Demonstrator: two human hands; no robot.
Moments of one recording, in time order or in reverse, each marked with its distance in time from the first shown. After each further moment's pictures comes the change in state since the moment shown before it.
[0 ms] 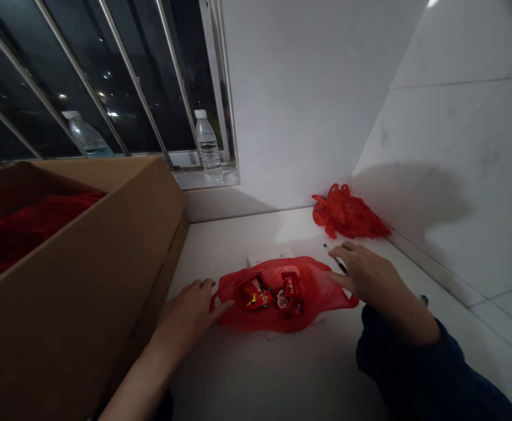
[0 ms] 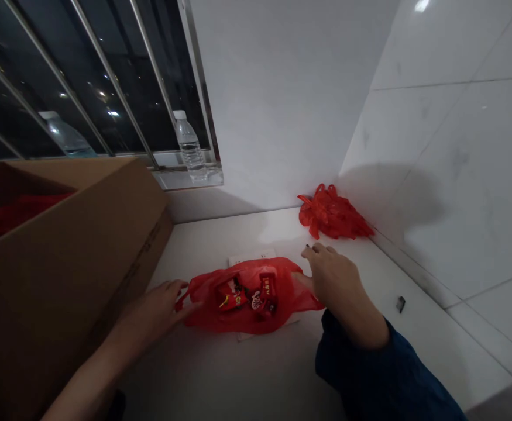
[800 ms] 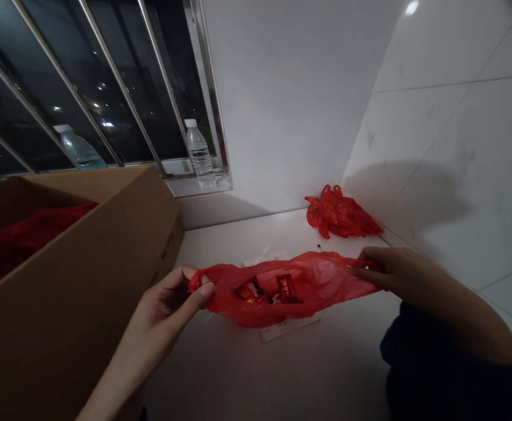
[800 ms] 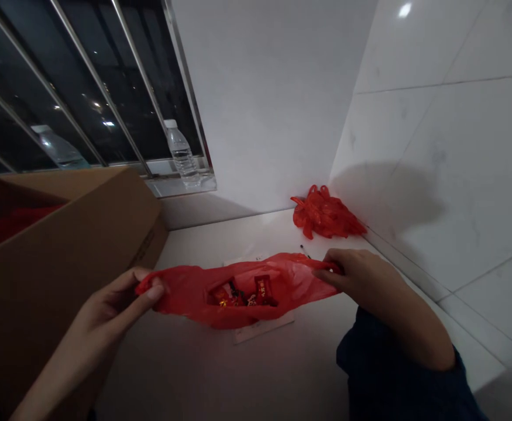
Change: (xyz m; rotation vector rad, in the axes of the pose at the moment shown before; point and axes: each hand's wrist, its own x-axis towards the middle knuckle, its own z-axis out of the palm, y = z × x) left_hand -0.026 0.022 -0.042 -1.102 0.331 0.149; right_hand -0.026 0.056 -0.036 0.240 -0.096 0.054
